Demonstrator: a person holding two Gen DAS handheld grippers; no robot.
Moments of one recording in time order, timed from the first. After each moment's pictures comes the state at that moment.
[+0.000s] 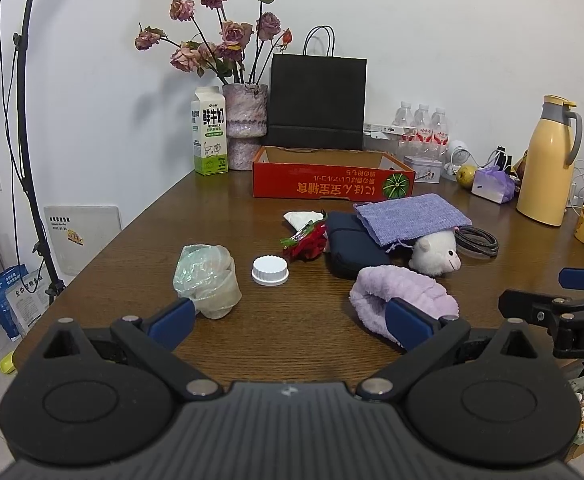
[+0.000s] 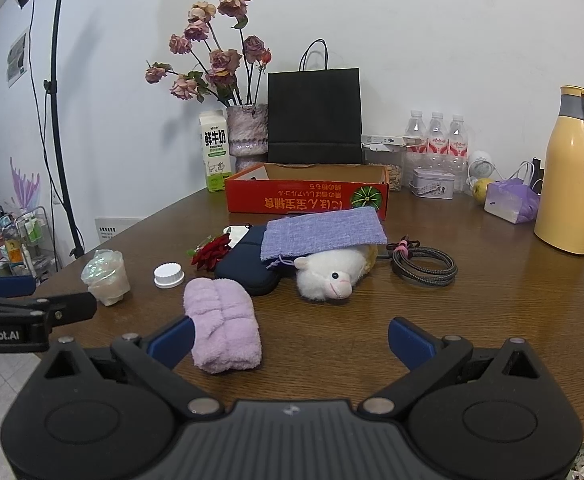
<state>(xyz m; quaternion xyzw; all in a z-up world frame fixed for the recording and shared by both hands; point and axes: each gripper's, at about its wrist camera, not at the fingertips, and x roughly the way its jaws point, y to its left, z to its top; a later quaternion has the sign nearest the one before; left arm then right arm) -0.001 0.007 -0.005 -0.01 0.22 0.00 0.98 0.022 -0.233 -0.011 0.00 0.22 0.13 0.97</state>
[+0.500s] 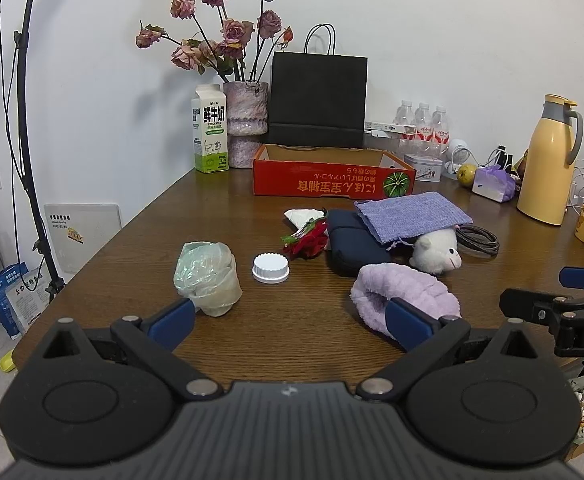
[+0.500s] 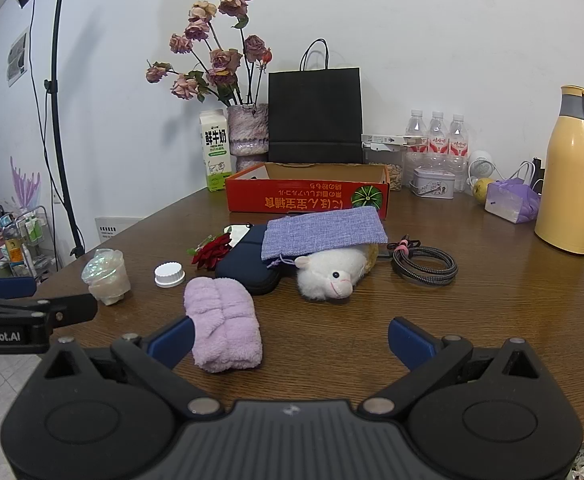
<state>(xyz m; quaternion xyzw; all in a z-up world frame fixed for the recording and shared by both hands) -0.002 0.007 -0.006 -0.01 0.22 0.00 0.98 0.023 -0.233 -0.012 0.00 0.22 0.13 0.97</state>
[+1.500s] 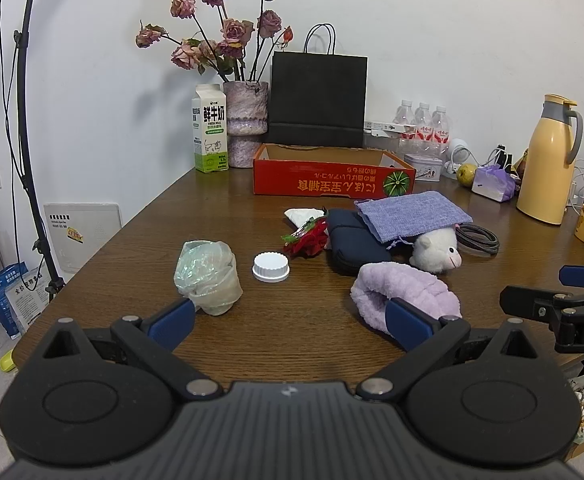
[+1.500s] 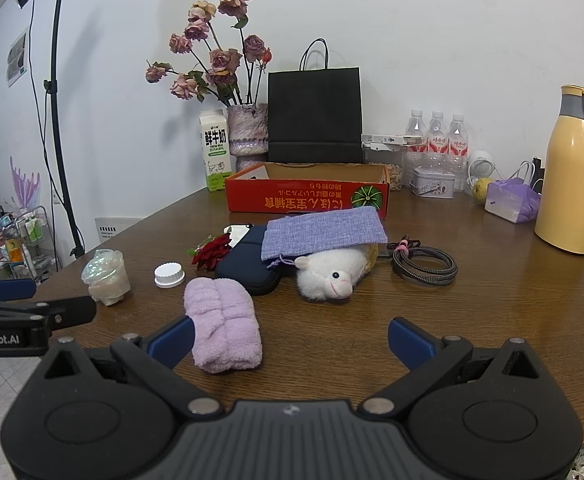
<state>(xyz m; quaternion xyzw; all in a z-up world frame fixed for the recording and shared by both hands) -0.002 0.008 -0.007 -0.01 0.22 0.00 0.98 0.022 -0.232 -0.012 0.00 0.22 0.13 0.97</state>
